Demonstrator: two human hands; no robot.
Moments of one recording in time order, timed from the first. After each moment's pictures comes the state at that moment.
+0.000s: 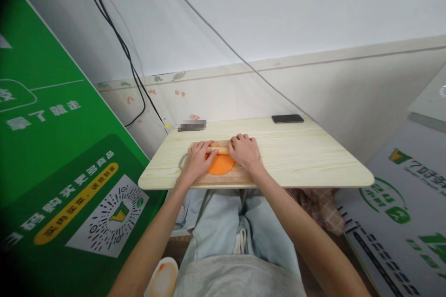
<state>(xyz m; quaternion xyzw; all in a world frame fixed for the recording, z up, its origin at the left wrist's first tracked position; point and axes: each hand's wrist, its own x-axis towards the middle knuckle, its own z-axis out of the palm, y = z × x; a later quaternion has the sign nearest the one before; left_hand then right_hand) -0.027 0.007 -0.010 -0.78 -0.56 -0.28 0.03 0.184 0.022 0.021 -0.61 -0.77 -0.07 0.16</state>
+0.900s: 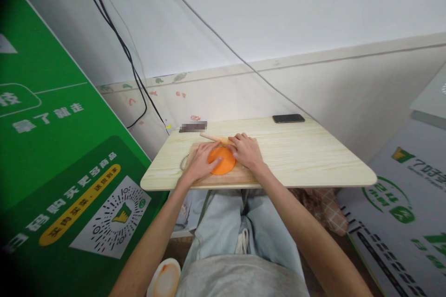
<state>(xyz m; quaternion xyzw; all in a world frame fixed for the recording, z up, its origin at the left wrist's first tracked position) -0.028 0.006 -0.009 -0.82 -0.51 -0.27 -0.07 0.199 0.032 0.008 -0.54 -0.82 -0.04 0.20</state>
